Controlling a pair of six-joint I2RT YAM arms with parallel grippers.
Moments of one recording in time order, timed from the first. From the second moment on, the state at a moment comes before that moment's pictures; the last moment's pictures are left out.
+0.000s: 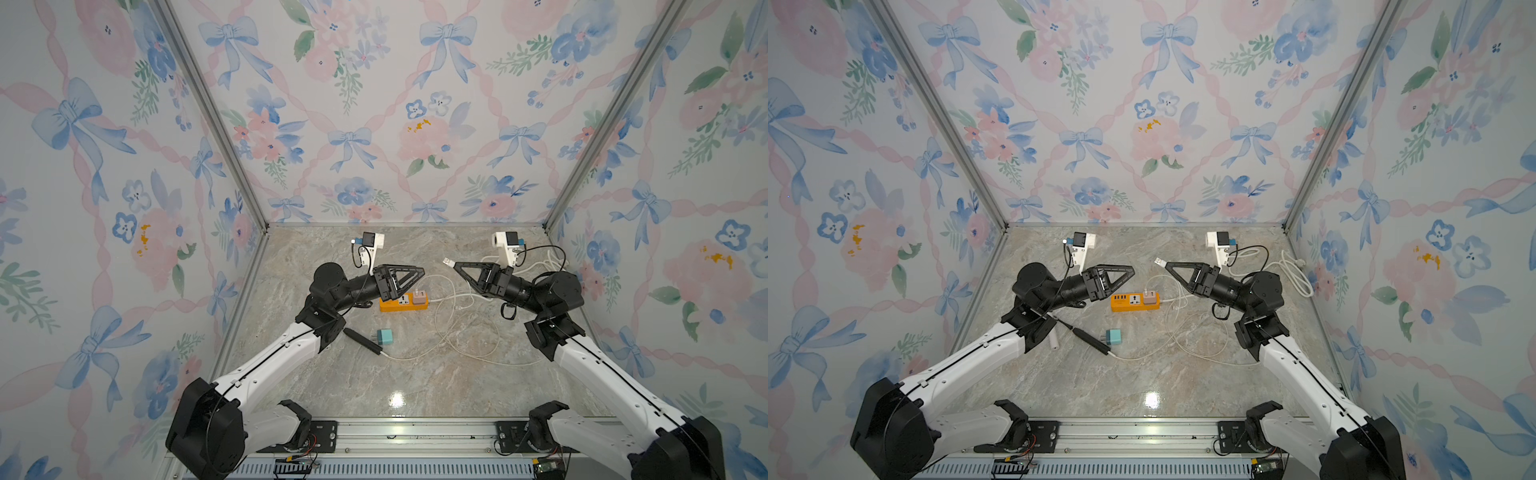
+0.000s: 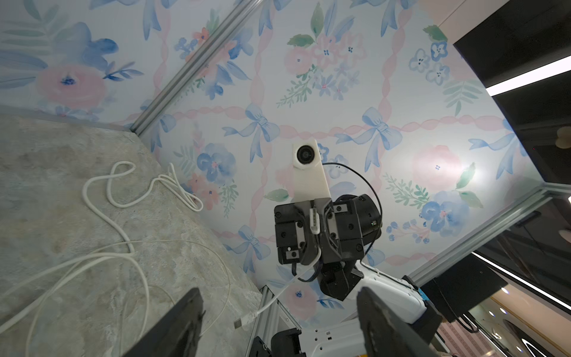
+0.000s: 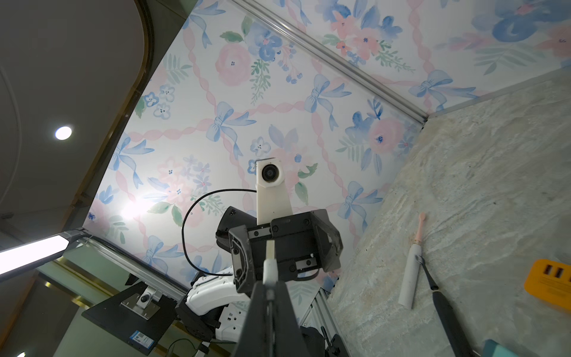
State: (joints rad) left arm -0.54 1.16 0.81 0.47 0.64 -0.91; right arm 0.32 1.02 0.73 0.58 -0.83 1.27
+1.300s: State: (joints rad) left arm -0.65 1.60 0.91 -0.50 0.09 0.66; right arm 0.23 0.96 0.92 -0.38 -0.85 0.70
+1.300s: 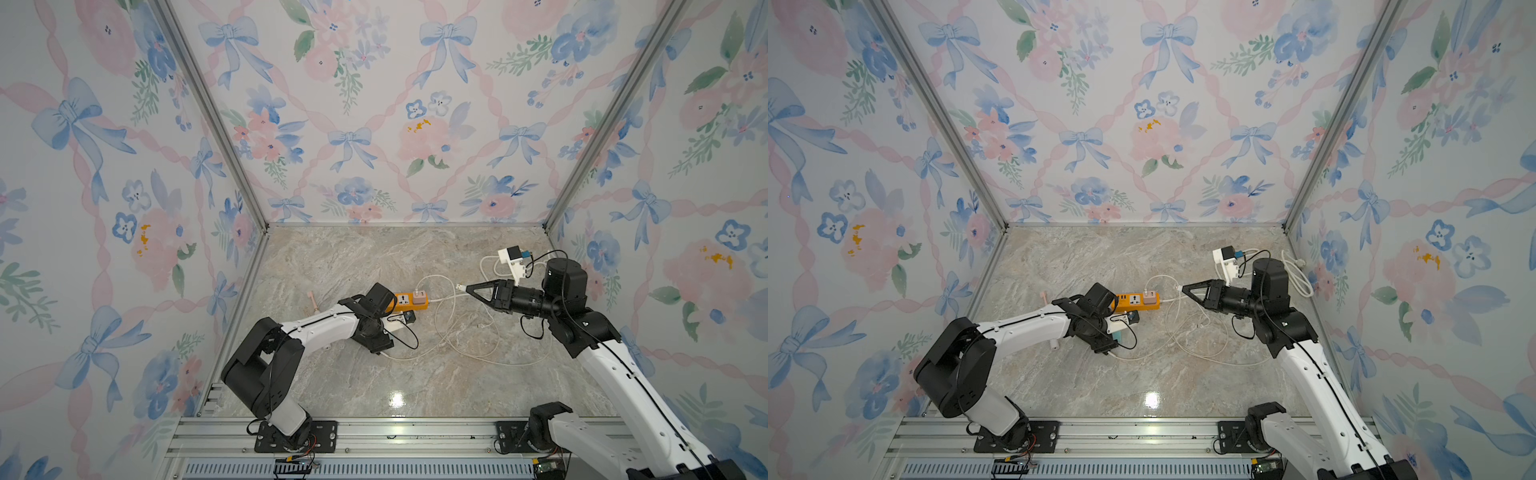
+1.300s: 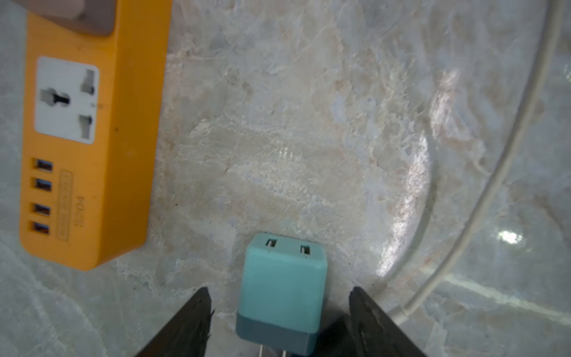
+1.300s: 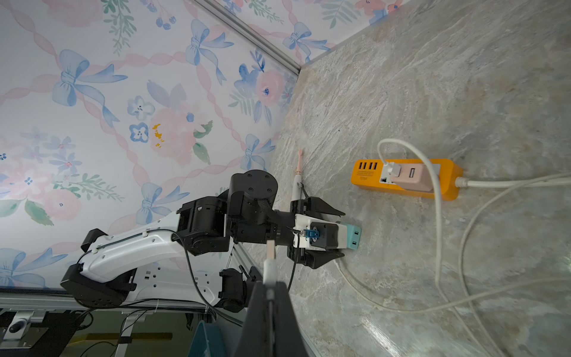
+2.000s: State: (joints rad) left arm -0.63 1.65 0.93 -0.47 0.05 0.77; right arm 0.14 0.98 0.91 -0.38 -0.89 0.76
